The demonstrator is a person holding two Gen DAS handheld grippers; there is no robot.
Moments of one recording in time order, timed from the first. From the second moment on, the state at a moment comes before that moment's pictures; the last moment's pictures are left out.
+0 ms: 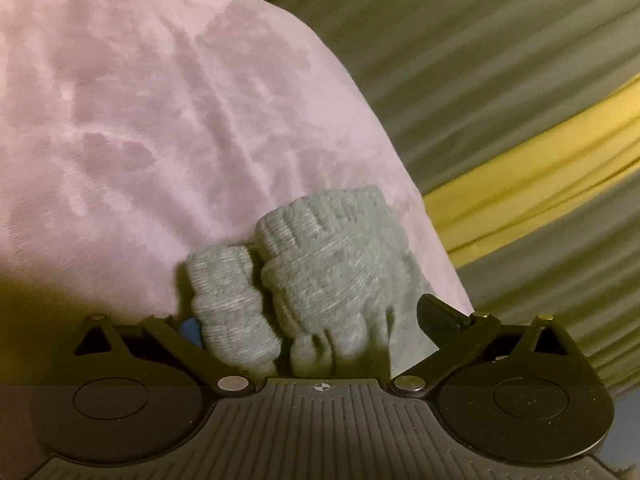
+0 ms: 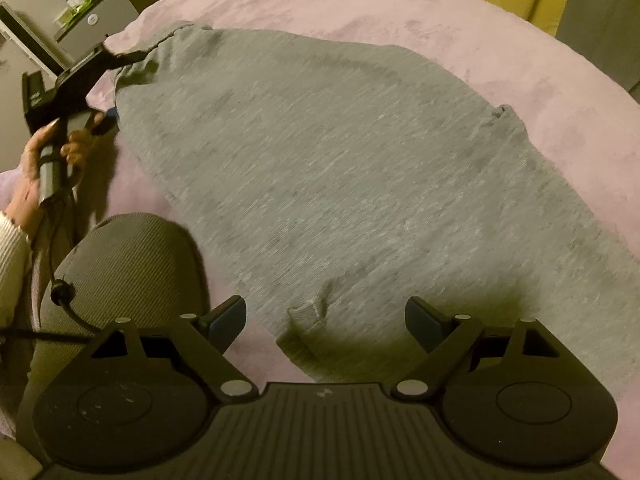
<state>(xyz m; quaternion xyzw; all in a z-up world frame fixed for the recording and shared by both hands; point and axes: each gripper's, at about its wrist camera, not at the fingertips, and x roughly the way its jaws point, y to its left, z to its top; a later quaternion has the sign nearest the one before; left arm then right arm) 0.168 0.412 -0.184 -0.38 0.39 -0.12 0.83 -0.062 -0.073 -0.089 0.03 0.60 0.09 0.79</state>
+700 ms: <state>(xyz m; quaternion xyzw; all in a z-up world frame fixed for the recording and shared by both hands) 0.182 0.373 -0.162 -0.34 0.40 -0.14 0.83 -0.063 -0.083 -0.082 0.04 0.58 0.05 0.81</state>
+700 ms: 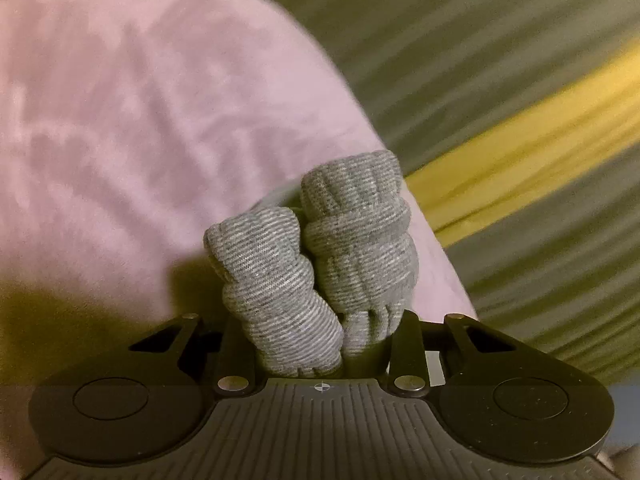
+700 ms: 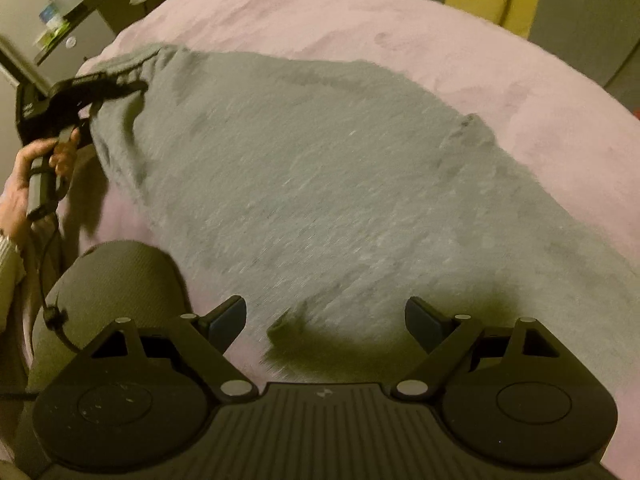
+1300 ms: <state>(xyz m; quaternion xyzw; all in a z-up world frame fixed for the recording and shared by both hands) 0.077 0.112 -0.039 -0.13 0.33 -0.44 0.83 -0.112 -0.176 0.017 0.19 0.43 -0.05 0.88</state>
